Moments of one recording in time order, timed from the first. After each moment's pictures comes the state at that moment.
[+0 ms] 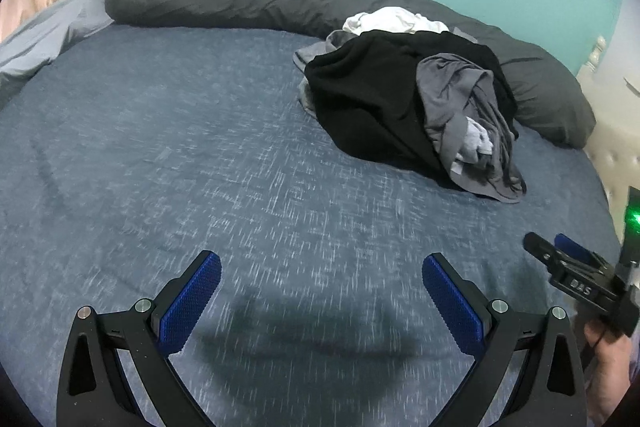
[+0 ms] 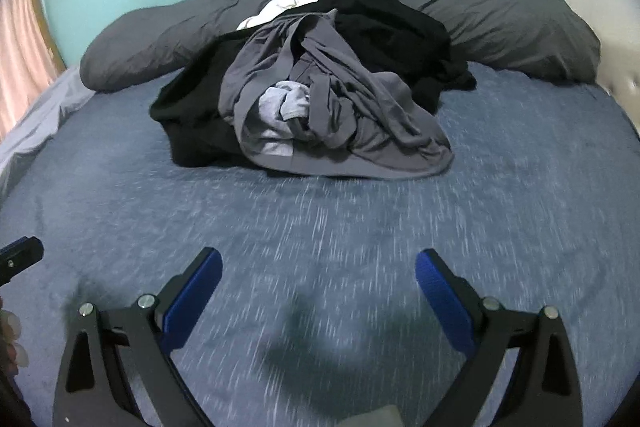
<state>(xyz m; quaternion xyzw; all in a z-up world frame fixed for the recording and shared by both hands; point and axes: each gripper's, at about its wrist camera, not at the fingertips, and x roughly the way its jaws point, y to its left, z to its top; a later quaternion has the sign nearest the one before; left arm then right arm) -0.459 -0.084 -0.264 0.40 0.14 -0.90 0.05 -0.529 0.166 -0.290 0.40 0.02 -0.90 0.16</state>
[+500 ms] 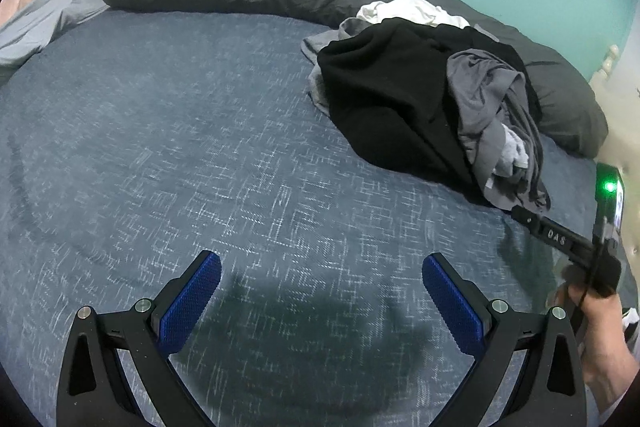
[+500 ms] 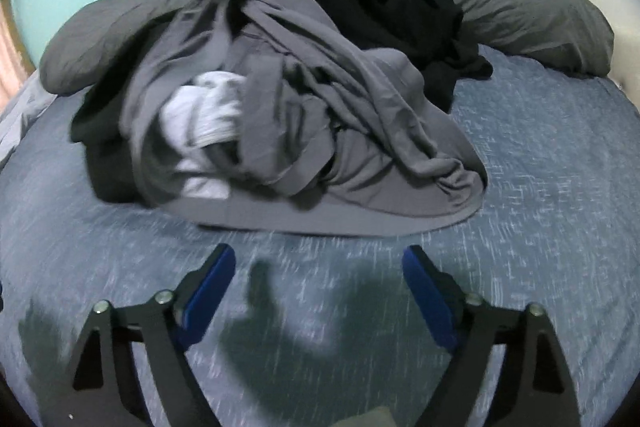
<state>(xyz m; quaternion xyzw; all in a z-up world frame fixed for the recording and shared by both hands) -0.504 -0.103 -0.298 0.41 0.15 -0.90 0.05 -0.631 0.155 -0.339 0.43 0.02 -0.89 0.12</state>
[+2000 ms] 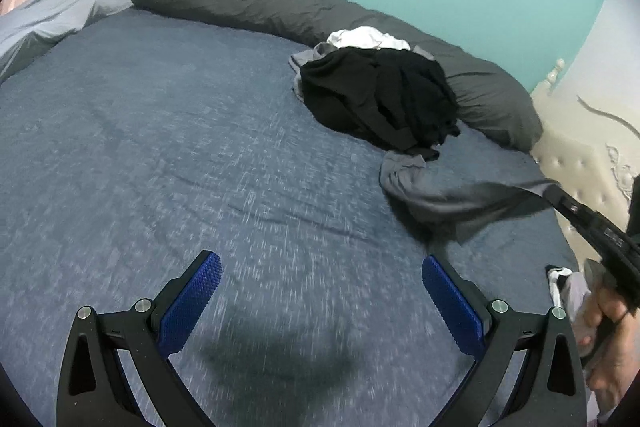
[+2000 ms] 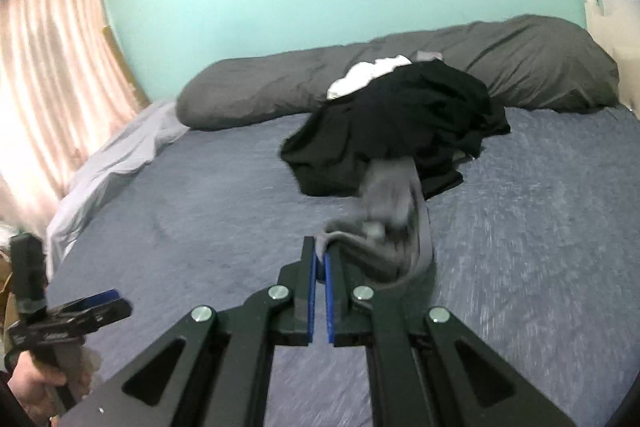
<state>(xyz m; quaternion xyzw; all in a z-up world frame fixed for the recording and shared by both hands) -0.273 -0.088 -0.186 0.39 0.19 -0.90 0.00 -0.356 0.191 -0.150 0.33 -0.04 -0.89 0.30</state>
